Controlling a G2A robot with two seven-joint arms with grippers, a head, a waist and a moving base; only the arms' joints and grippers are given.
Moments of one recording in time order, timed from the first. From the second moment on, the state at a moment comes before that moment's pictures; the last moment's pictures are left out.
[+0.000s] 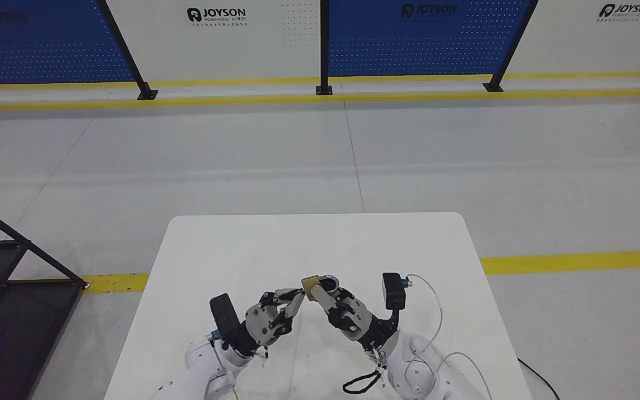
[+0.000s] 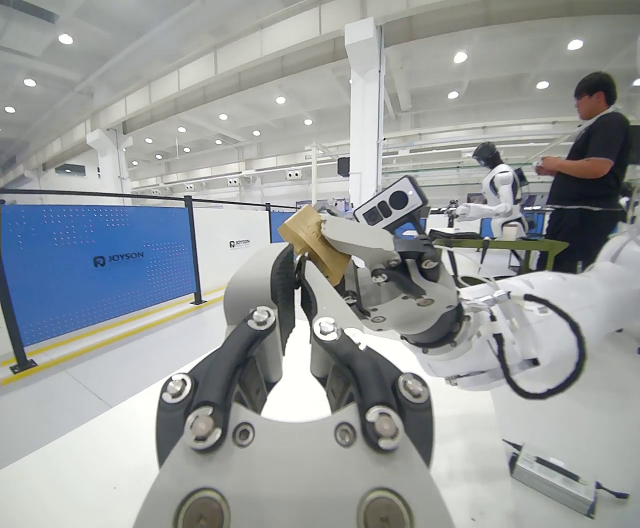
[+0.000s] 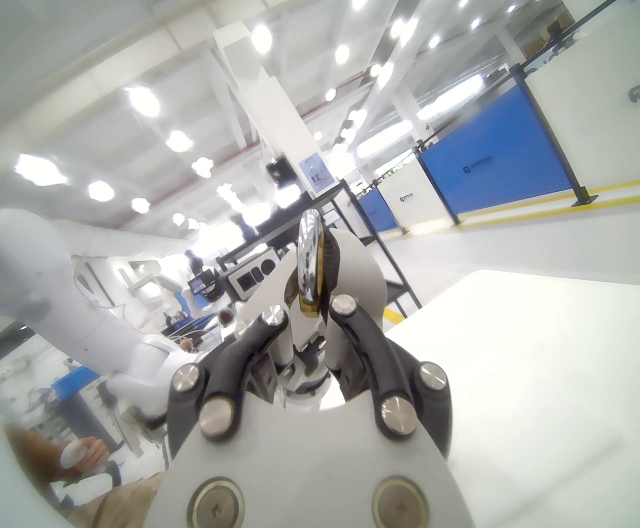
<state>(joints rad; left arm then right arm) 1.66 -1.07 -1.06 -1.57 1.43 -0.47 0.97 -1.59 -1.30 0.97 -1.57 -0.71 -0.87 -0.27</state>
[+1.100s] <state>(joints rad) 1.72 -1.05 -1.14 -1.58 1.34 -0.60 0.94 -1.57 -1.29 1.00 -1.53 -0.66 -0.79 -0.17</state>
